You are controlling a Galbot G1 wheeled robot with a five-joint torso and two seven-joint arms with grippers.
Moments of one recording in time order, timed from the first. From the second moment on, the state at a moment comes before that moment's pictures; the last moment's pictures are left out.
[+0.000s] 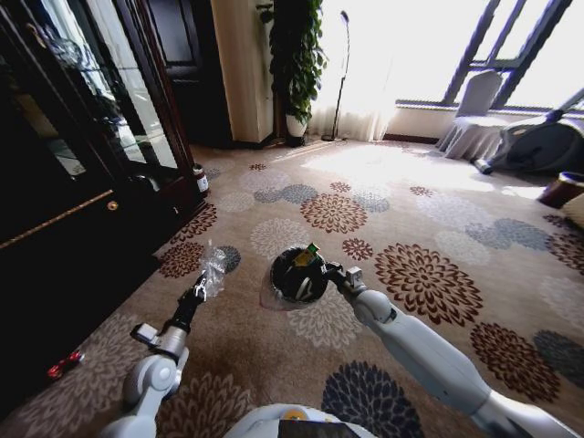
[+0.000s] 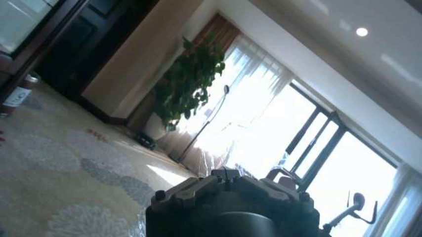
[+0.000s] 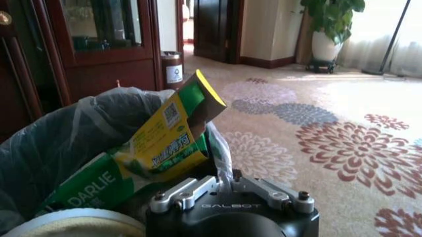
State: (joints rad) left arm 1.53 -1.21 -0.65 -2.11 -1.05 0.03 0.26; right arm -0.72 0.97 -0.24 1.58 0.66 -0.20 0.12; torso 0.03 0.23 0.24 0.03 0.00
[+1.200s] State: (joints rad) left arm 1.43 -1.18 -0.43 -2.03 -0.94 0.15 0.22; right arm -0.67 0.98 -0.31 1.60 0.74 -0.26 0.12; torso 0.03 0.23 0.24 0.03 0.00
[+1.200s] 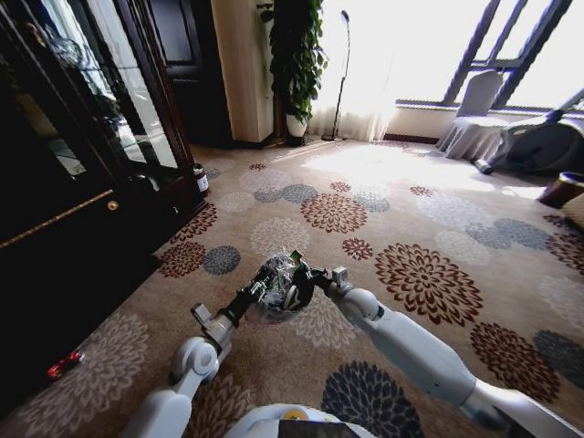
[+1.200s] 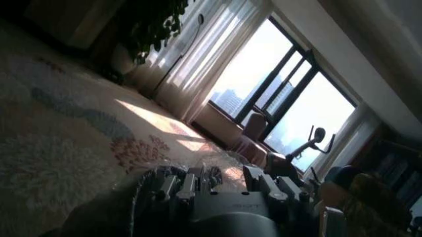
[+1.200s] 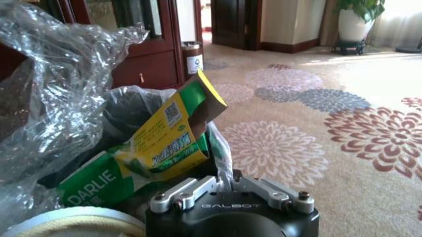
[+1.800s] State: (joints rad) left arm 1.51 -1.28 -0.72 -1.78 -0.50 -0.07 -0.21; right arm -0.69 0.98 -0.25 1.57 0.74 -0.21 0.17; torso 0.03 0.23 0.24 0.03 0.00
